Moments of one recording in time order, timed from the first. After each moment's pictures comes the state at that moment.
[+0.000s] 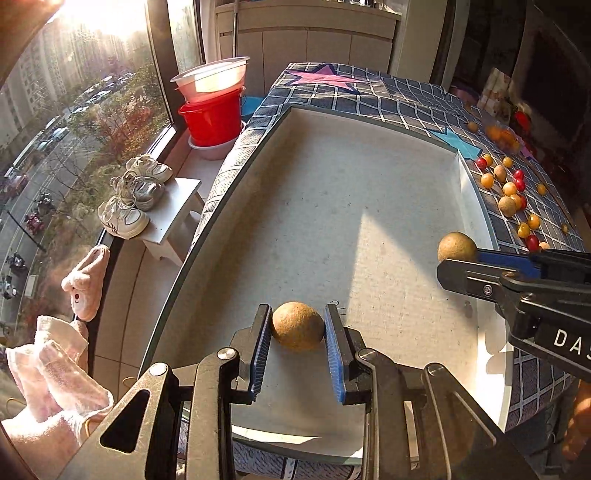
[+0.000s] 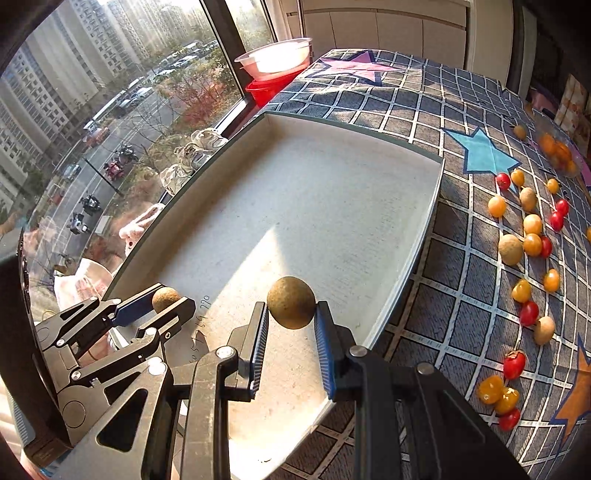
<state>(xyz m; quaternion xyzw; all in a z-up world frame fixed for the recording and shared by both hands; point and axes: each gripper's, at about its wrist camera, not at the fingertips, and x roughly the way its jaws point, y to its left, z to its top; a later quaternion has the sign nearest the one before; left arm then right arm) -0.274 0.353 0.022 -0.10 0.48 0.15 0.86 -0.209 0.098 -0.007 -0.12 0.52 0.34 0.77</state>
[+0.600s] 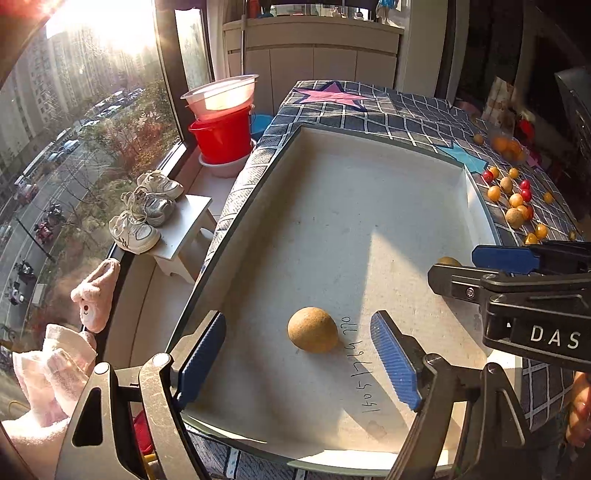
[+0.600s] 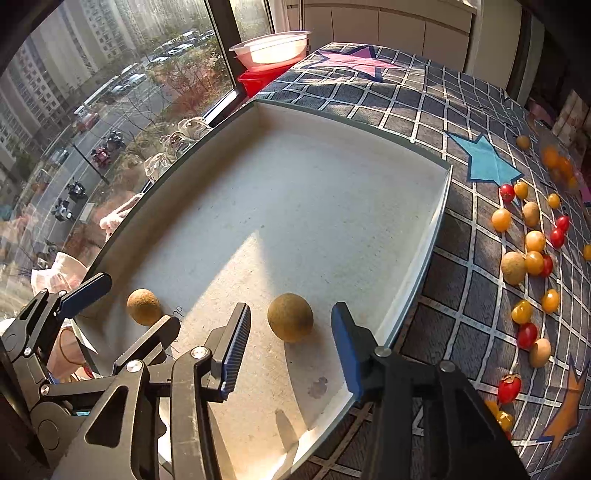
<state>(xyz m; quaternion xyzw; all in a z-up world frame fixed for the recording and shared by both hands) -0.279 0.354 0.026 -0.08 0.45 0.16 0.87 -0.202 0.103 -0.006 -0.14 0.51 0.33 0.78</state>
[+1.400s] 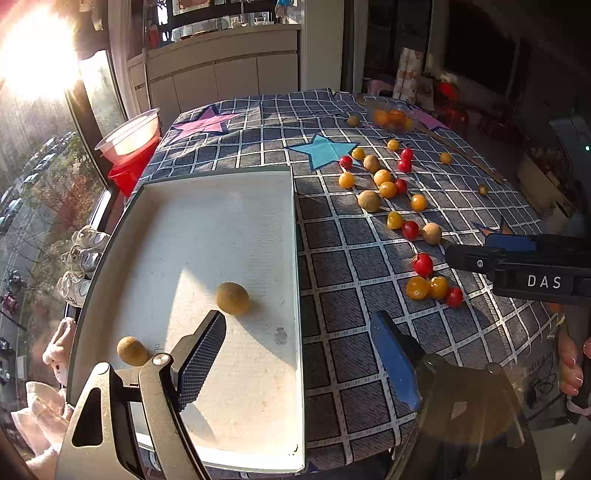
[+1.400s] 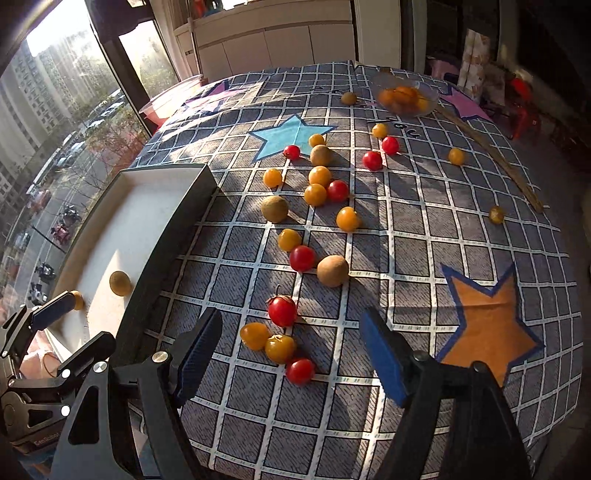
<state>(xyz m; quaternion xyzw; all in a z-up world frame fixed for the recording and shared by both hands) -0.247 0.213 0.067 -0.01 0.46 0.02 0.89 -0.164 -0.105 0.011 -0.04 0.51 0.20 0.84</state>
